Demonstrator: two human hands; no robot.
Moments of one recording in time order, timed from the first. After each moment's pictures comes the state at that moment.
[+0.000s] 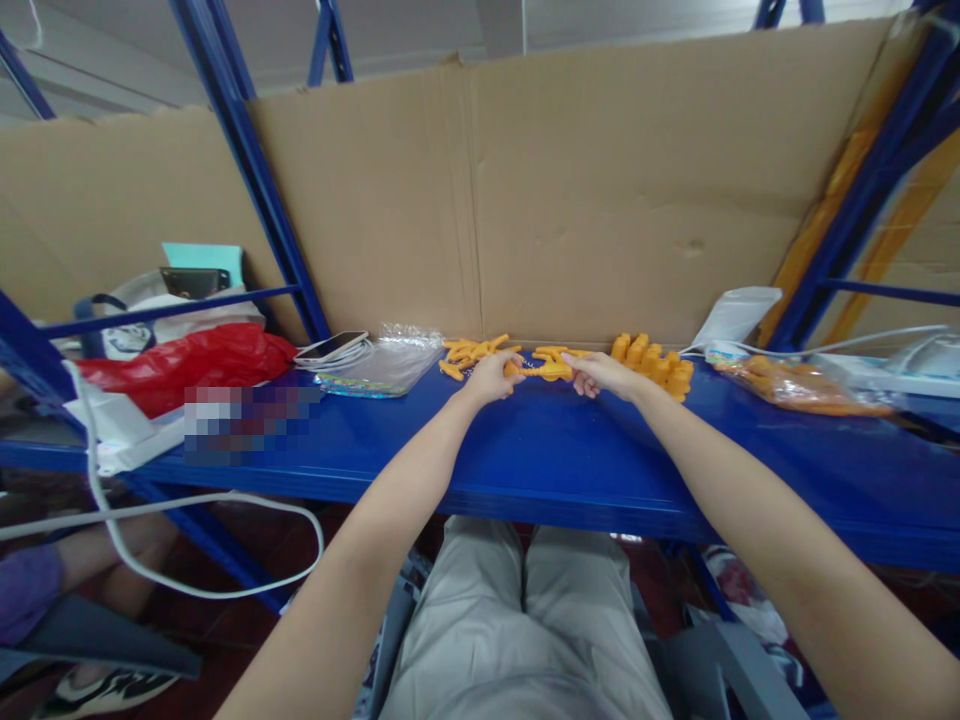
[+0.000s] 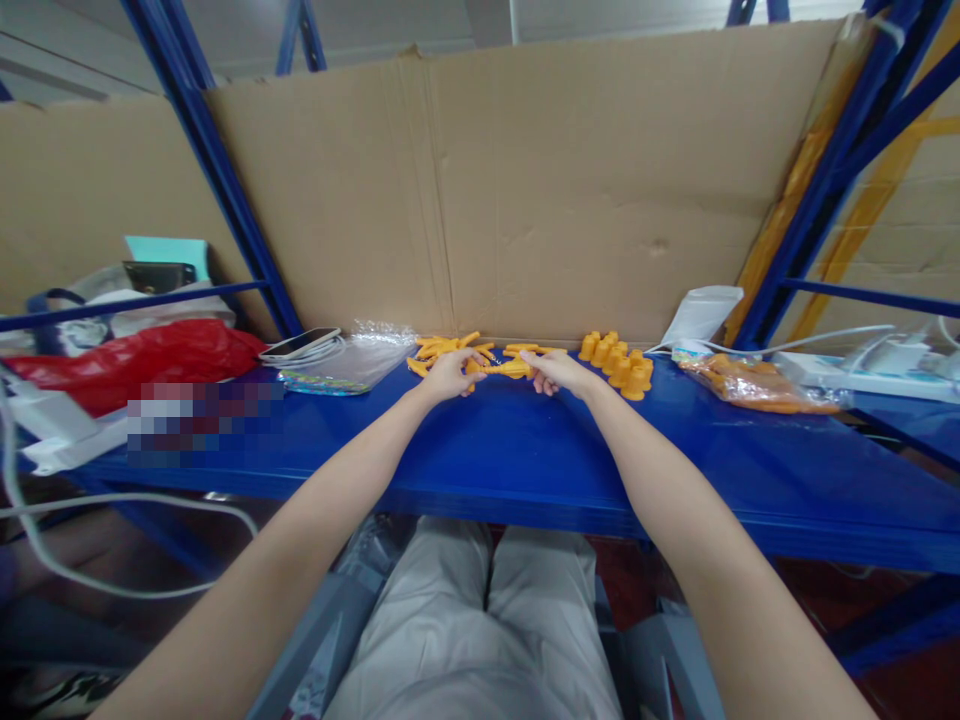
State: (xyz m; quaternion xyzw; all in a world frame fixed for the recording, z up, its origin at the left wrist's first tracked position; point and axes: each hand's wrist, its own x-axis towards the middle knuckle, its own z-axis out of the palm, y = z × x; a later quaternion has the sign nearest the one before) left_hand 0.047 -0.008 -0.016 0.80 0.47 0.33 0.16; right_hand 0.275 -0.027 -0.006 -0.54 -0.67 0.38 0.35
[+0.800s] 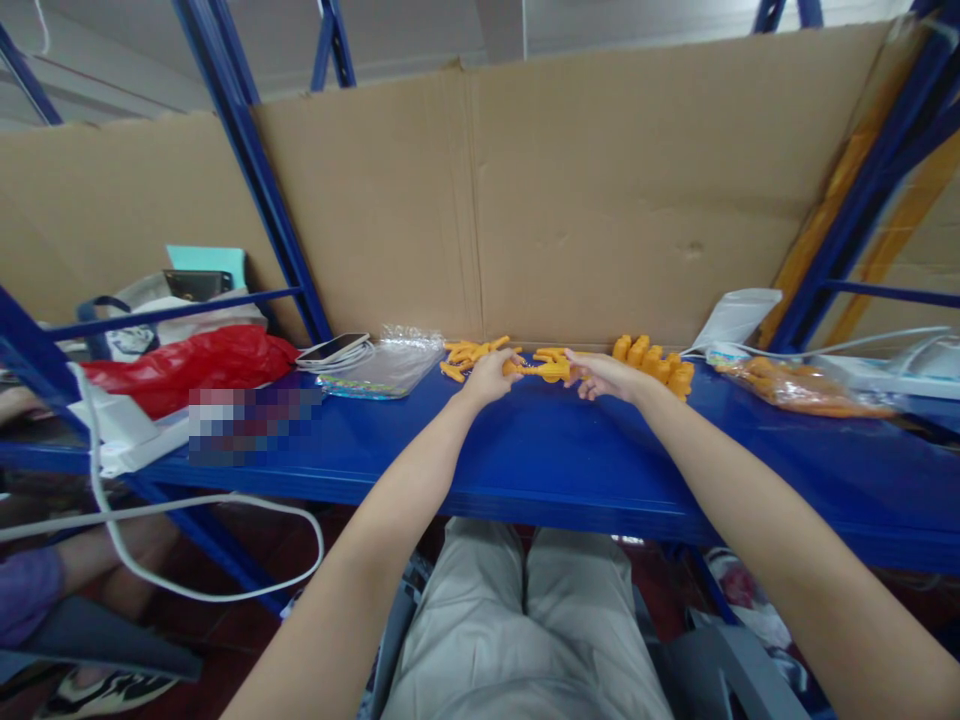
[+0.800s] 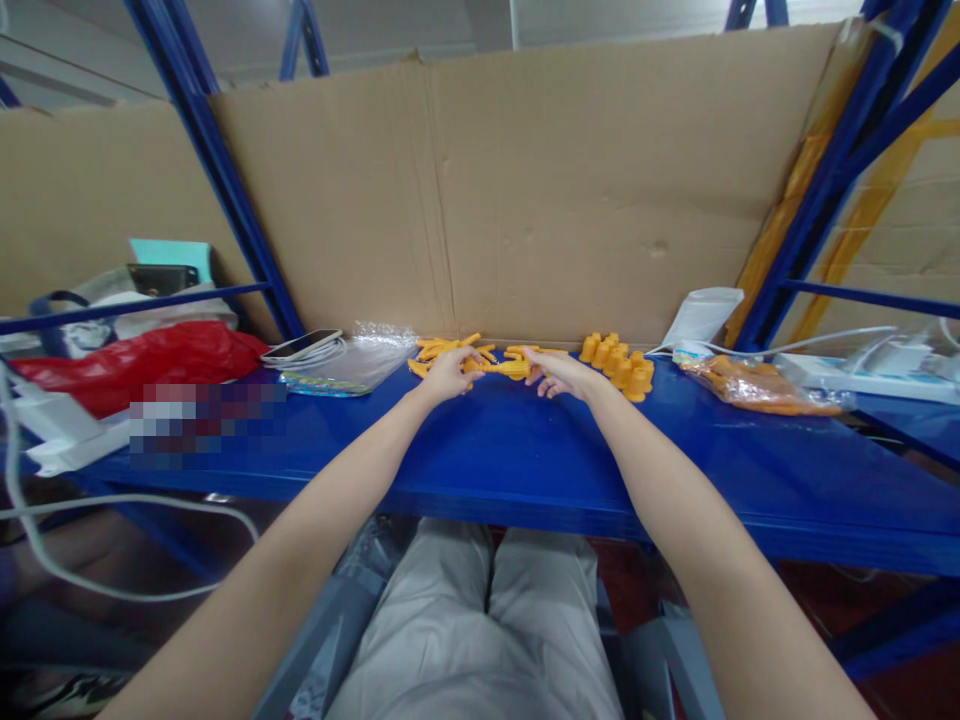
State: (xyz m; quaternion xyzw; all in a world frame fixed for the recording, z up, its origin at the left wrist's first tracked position) left_hand 0.043 0.001 -0.018 0.81 0.44 0.38 0.07; right_hand 0.266 -0.042 0.008 -0.55 -0.59 0.47 0.36
